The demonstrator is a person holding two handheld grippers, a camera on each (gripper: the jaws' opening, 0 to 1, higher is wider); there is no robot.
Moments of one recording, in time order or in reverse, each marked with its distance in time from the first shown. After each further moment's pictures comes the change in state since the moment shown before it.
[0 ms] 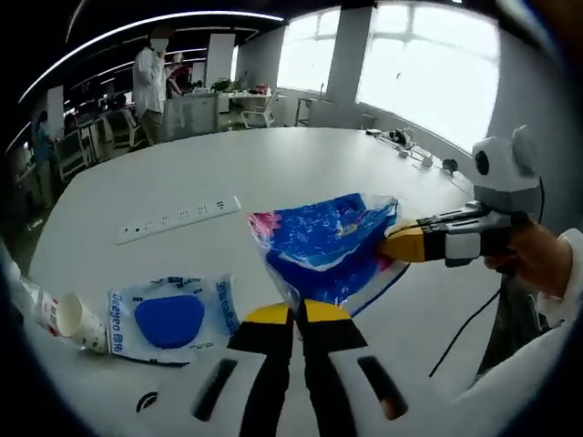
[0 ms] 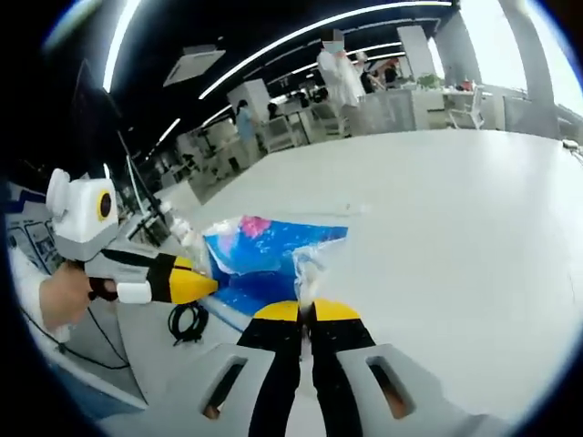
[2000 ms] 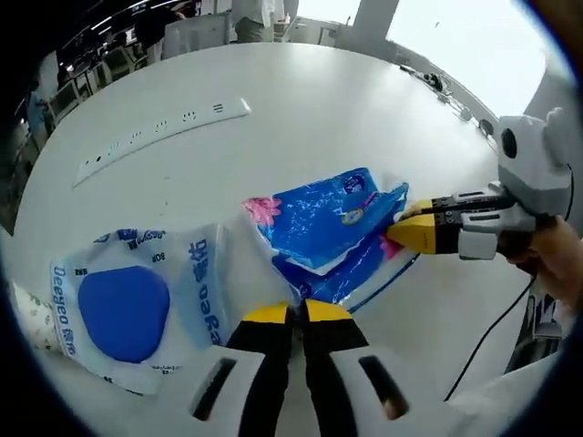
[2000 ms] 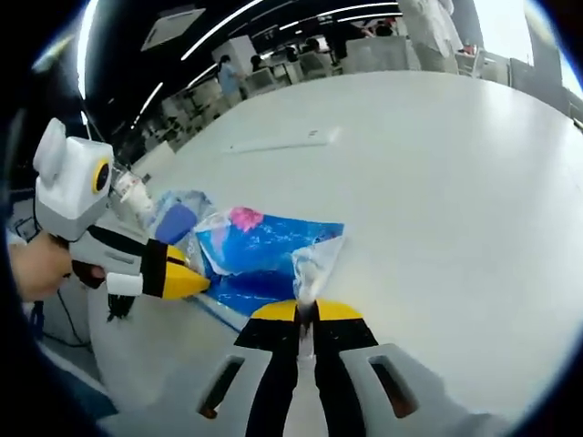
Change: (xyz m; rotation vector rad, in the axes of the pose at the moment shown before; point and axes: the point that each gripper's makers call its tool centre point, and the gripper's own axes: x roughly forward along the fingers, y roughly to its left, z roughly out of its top) left arm 0.102 0.039 -0.069 -0.085 0.324 0.048; right arm 0.094 -0.066 -0.069 0.010 0.209 -0.027
